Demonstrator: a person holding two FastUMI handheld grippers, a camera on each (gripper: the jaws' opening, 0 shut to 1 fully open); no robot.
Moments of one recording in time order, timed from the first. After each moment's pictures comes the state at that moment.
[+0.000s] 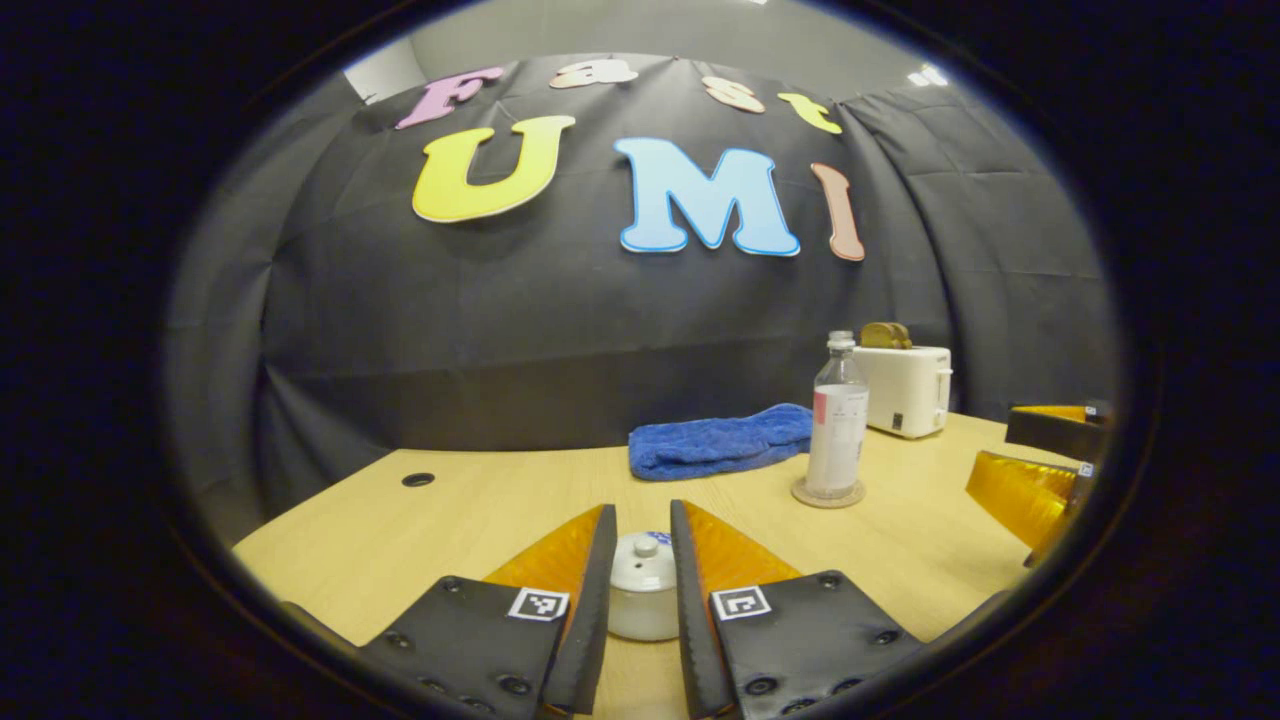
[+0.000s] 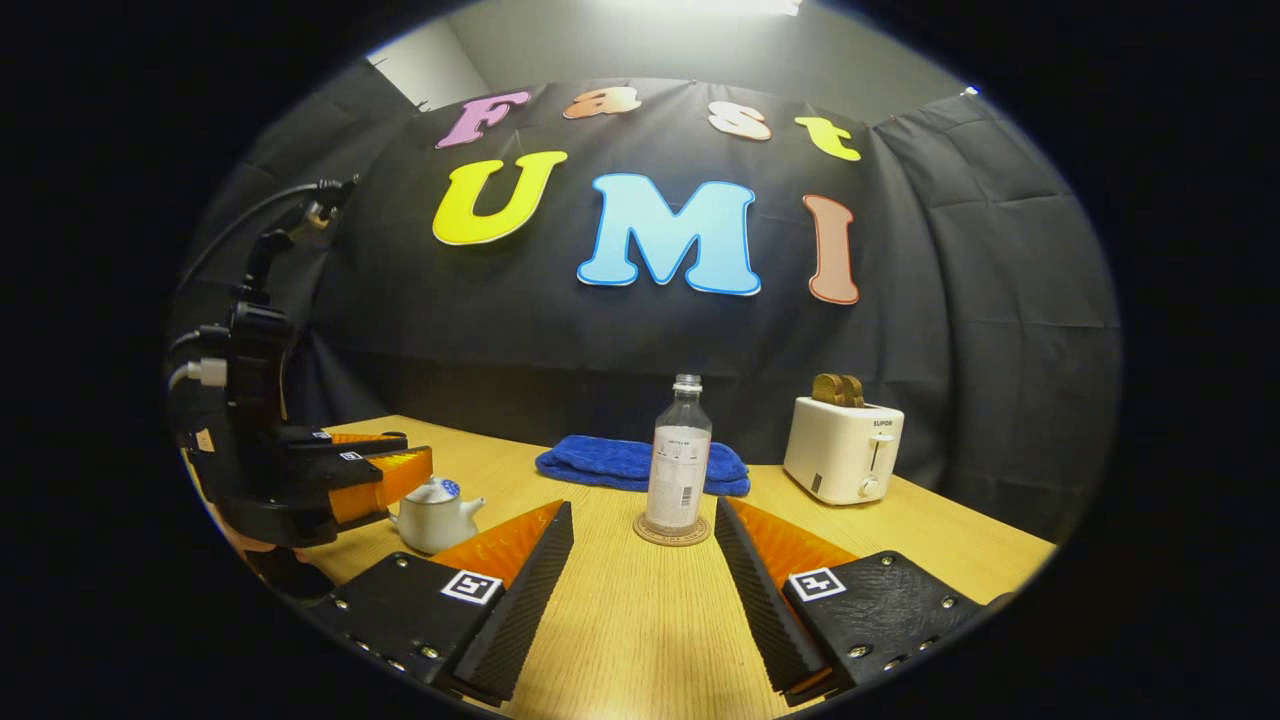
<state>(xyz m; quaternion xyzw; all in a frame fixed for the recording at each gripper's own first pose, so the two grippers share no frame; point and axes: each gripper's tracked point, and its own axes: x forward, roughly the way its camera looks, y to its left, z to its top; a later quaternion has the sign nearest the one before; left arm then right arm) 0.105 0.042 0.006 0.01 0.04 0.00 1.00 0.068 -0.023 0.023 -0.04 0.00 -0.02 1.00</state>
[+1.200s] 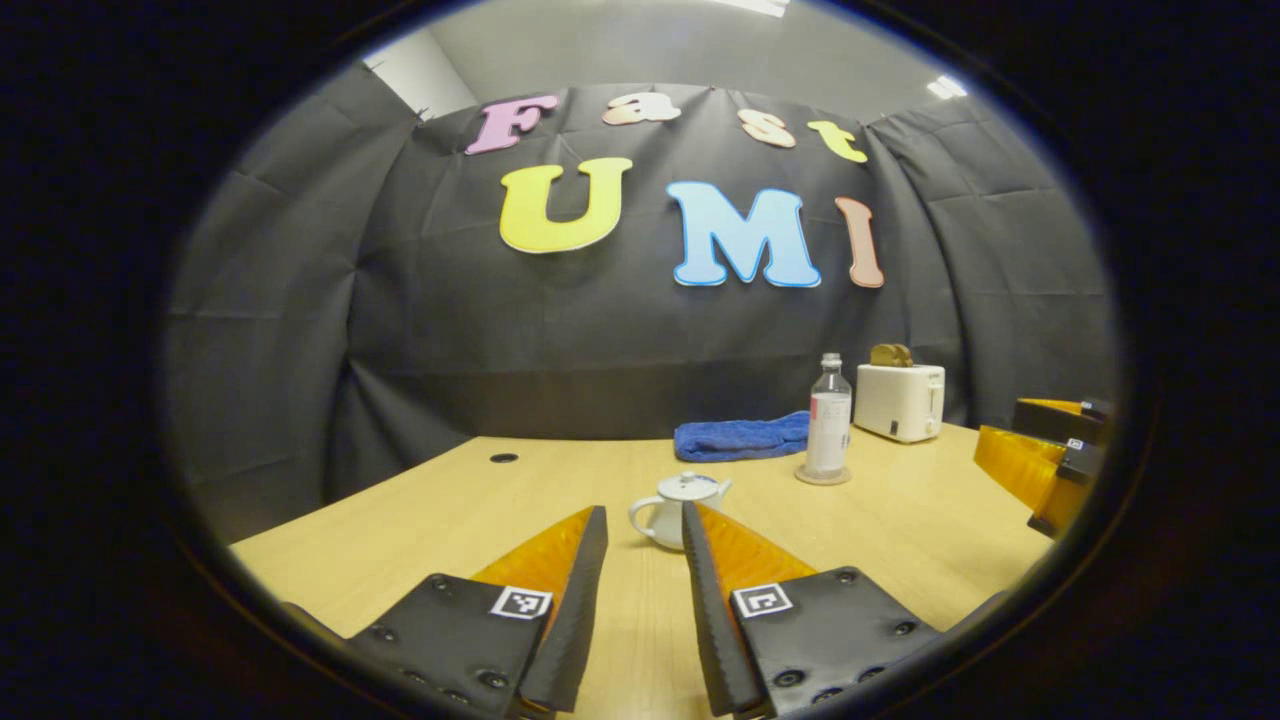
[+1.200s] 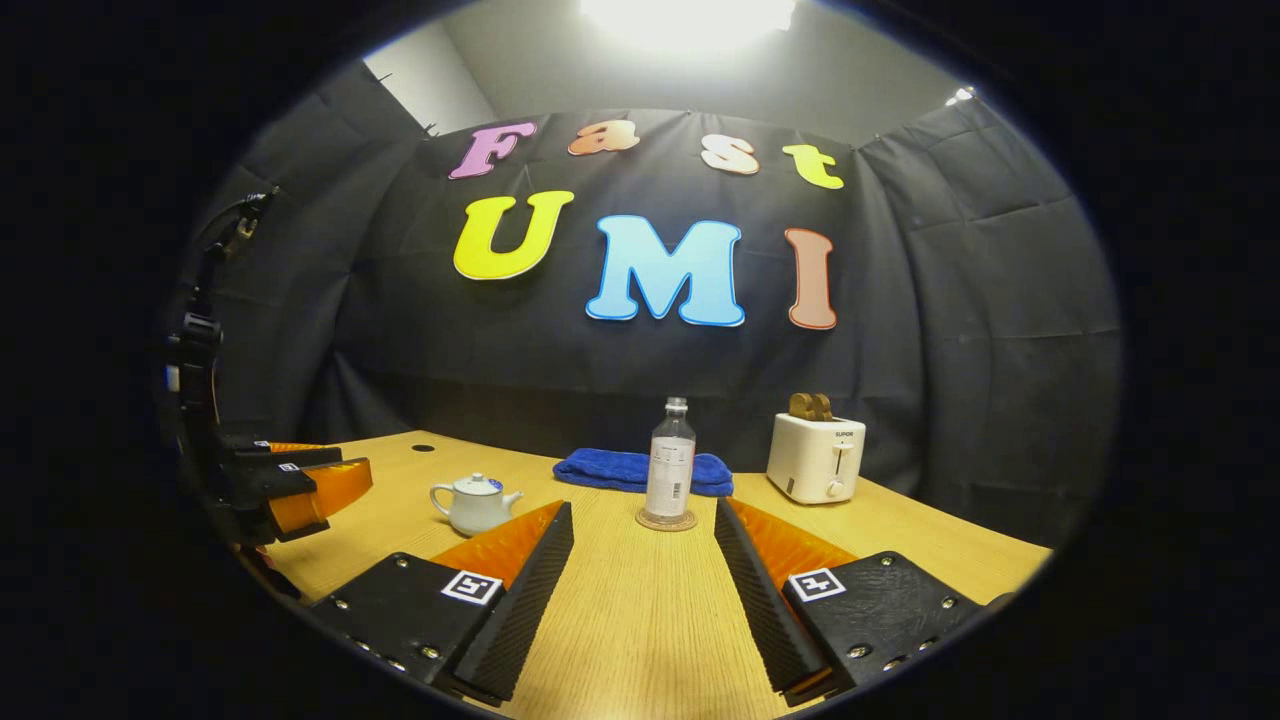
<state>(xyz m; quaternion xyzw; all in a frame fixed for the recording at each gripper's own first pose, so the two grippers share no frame) -0.030 0.055 0.023 0.00 0.02 0.07 1.00 -0.025 -0.028 0.044 -0.03 -0.04 -0.02 1.00</state>
